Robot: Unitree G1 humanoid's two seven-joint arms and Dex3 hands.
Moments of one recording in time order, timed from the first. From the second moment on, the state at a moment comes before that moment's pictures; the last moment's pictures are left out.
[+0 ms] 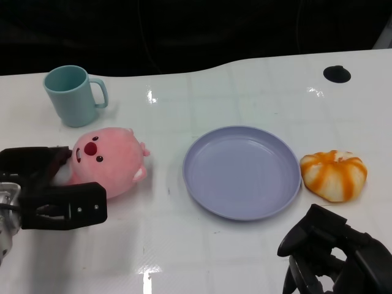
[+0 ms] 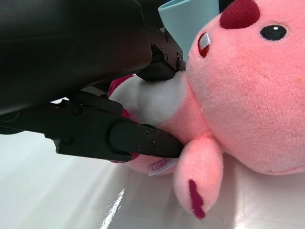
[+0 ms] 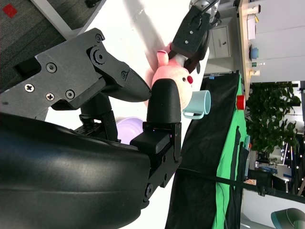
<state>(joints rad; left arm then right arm) -0.67 0.44 -0.44 1.09 0.77 -0.16 0.15 0.47 -0.13 0.15 -0.66 0.14 0.17 0.19</state>
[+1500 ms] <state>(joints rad) -0.58 0.21 -0.39 0.39 0.59 0.00 0.03 0.47 -0.12 0.18 -0.68 0.12 0.19 0.18</state>
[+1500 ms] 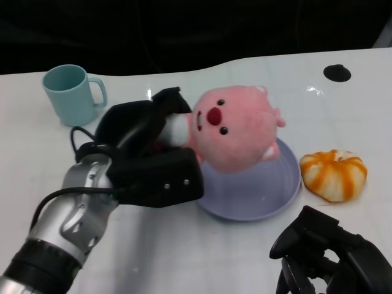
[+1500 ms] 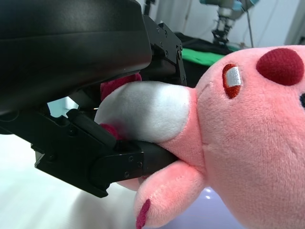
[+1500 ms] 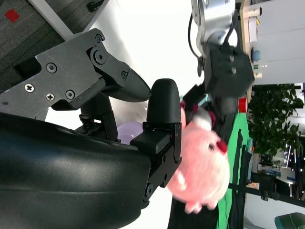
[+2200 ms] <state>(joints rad) -0.66 0.08 -0.49 0.54 0.67 0.06 0.01 0.47 -0.12 0.20 -0.70 0.12 0.20 0.16</state>
